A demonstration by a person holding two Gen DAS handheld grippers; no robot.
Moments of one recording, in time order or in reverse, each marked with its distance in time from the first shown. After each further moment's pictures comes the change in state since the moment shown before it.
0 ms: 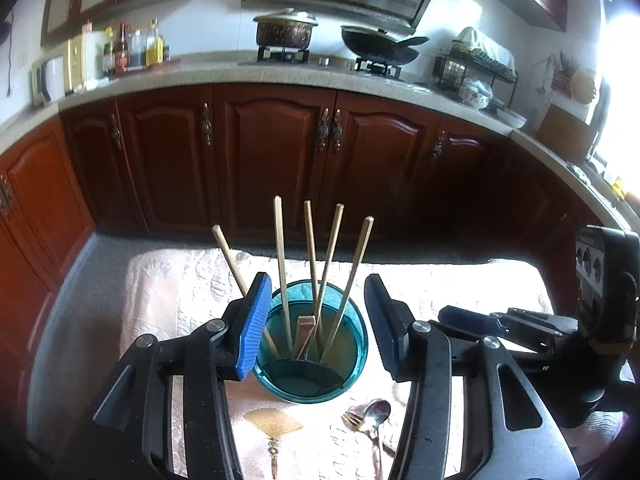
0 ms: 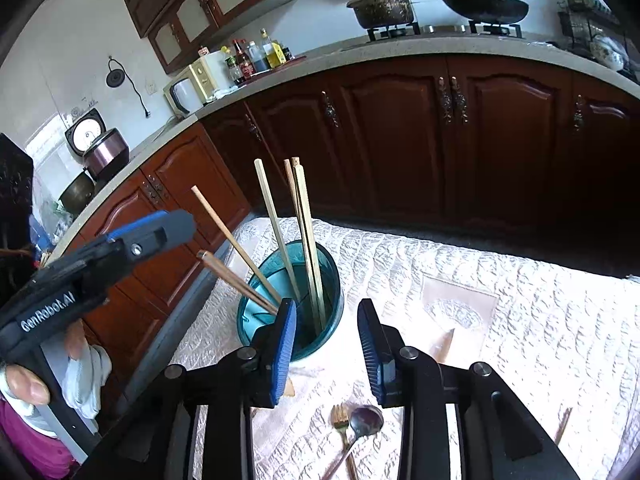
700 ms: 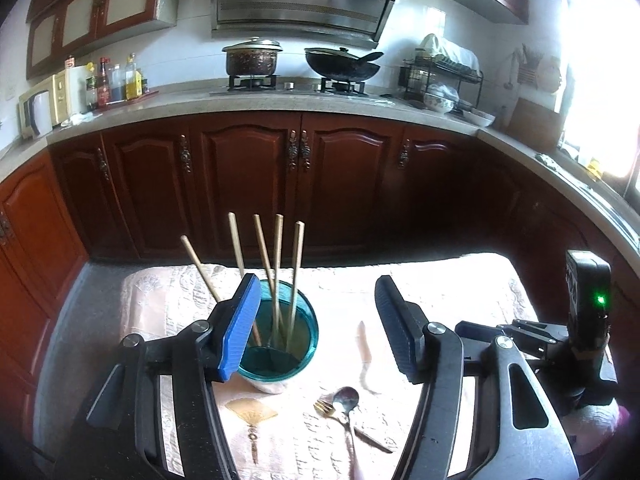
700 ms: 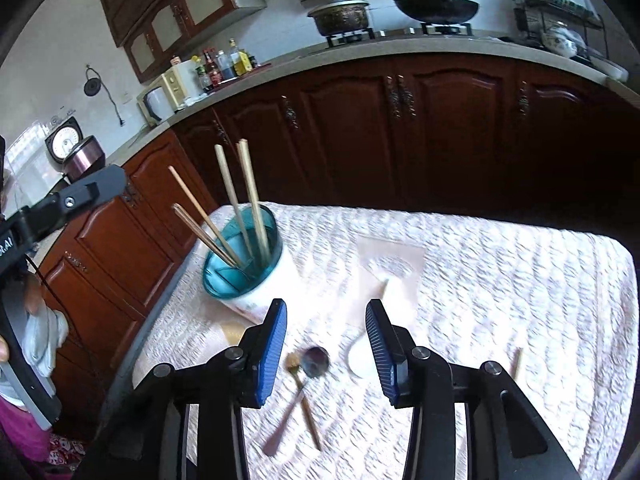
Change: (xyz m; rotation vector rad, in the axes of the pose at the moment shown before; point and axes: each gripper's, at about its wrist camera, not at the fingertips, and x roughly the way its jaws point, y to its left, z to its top) left arm -0.051 -0.043 -0.011 0.083 -0.060 -0.055; right arm -0.062 -0.037 -0.049 0.051 -0.011 -0.115
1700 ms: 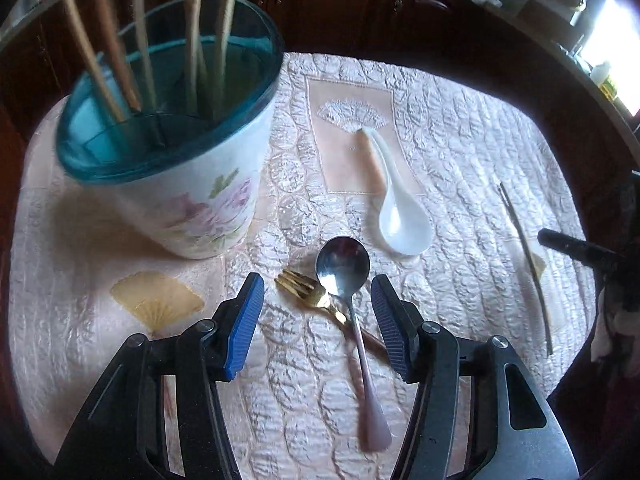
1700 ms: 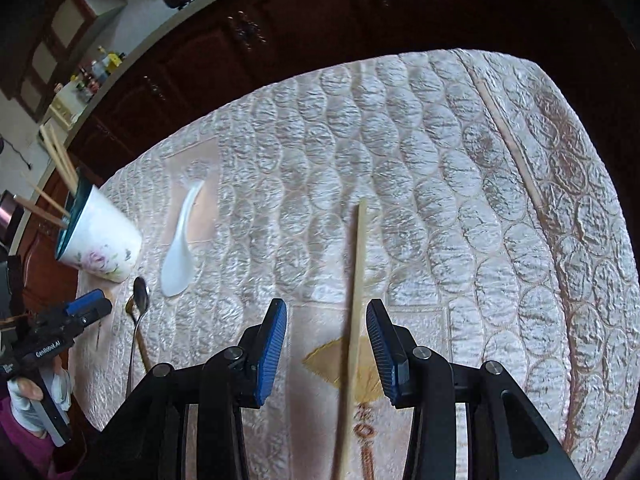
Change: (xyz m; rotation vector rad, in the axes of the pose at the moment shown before) left arm 0.160 -0.012 -0.145 0.007 0.467 -0.097; right arm 0.029 -0.179 -0.113 0.327 0.170 -0.178
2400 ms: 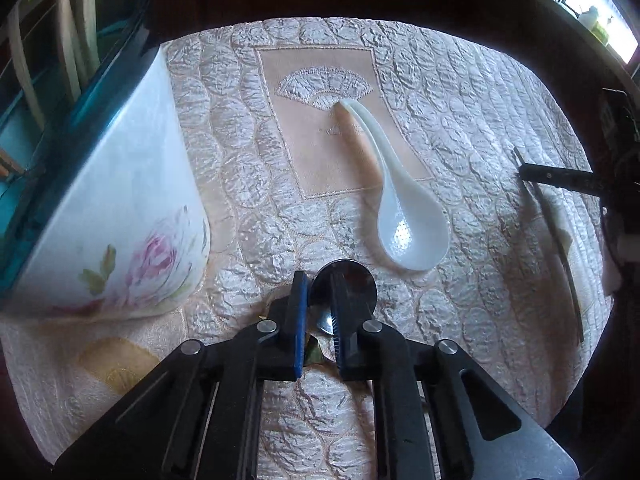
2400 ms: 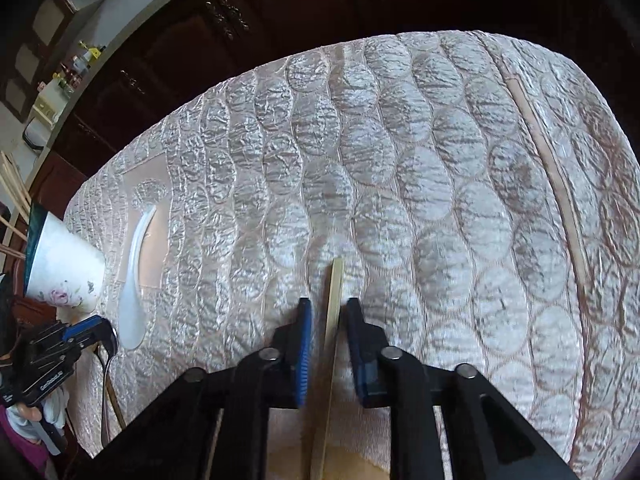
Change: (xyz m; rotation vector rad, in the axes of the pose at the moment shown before) left arm 0.052 -0.013 0.021 0.144 0.095 -0.001; right arm 0.051 -0.021 0.054 -0.009 0.057 -0.016
